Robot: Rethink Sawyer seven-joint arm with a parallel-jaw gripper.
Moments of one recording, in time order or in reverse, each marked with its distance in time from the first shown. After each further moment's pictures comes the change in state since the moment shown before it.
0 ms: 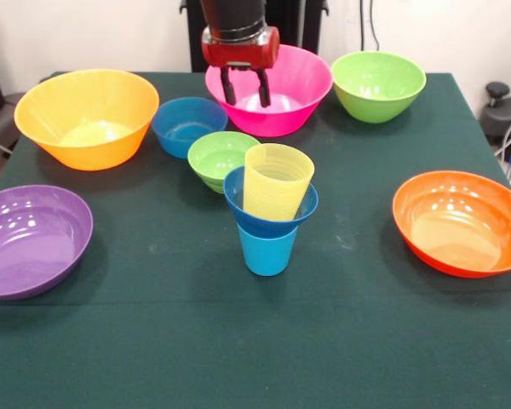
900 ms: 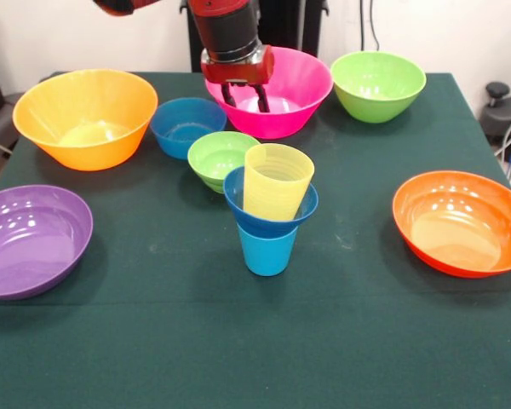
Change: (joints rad) arm -0.073 0.135 0.001 -0.025 -0.061 0.000 -0.001
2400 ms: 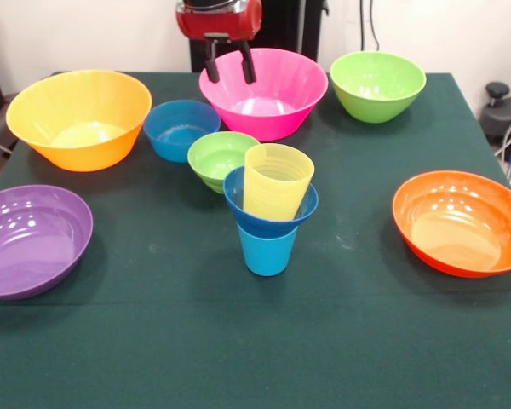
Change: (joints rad) arm -0.071 -0.237 0.161 0.026 0.272 0.151 -0.137
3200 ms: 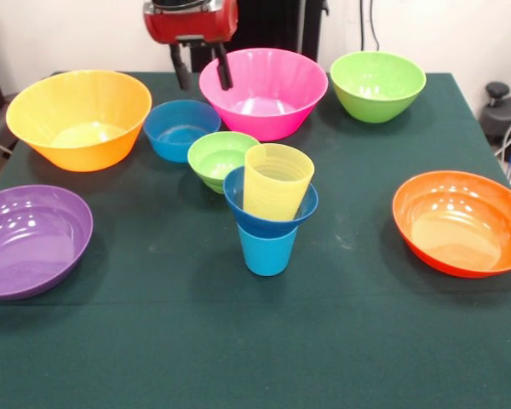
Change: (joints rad) arm -0.016 0.000 0.029 -0.123 0.044 0.087 -0.194
